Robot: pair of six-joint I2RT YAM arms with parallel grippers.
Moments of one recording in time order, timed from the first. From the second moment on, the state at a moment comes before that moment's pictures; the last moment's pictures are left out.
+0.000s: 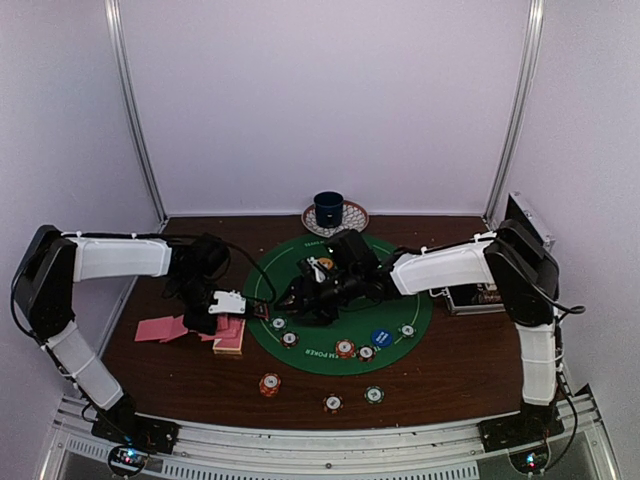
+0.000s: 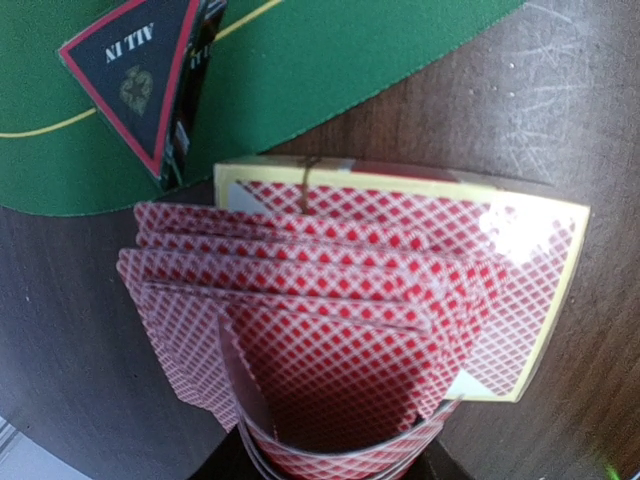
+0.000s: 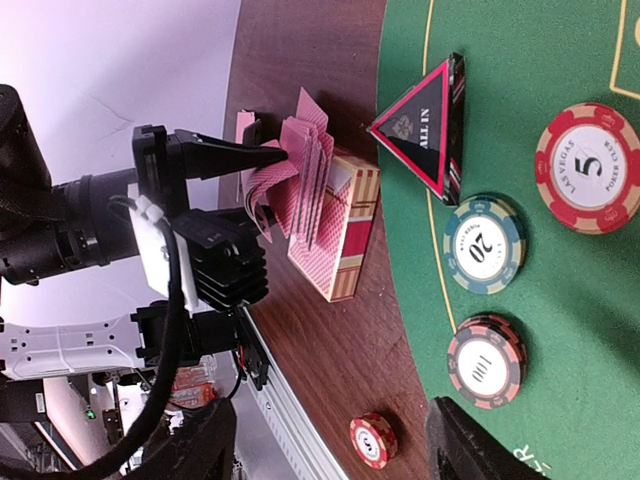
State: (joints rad) left arm -0.52 1.64 1.02 -0.79 -0.06 0.99; right arm 0.87 2.08 1.40 0.03 -0.65 0.98
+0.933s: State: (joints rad) left arm -0.55 1.67 1.06 -0.80 0.02 0.94; right arm 0.94 2.23 1.44 0.28 -0.63 1.17
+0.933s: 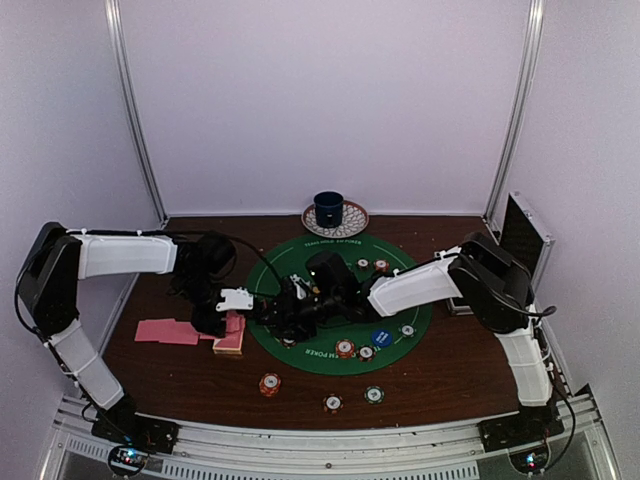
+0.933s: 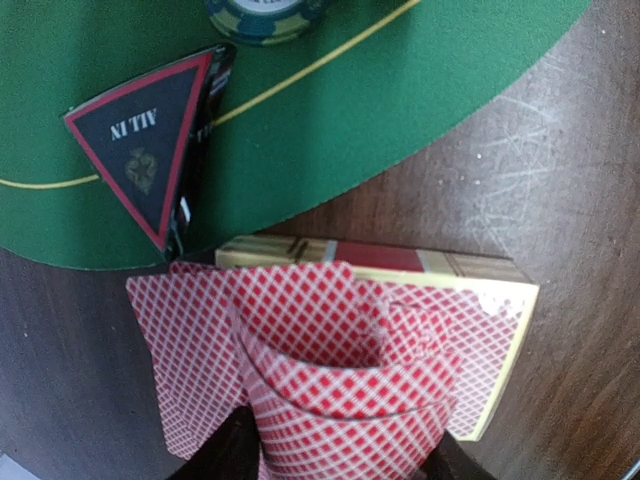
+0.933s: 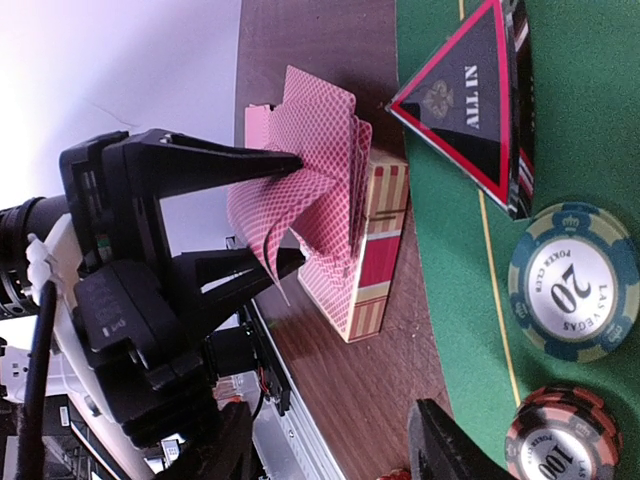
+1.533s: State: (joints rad) left arm -0.56 1.69 1.08 -0.82 0.02 0.93; right arm 0.94 2.23 1.42 0.28 -0.62 1.16
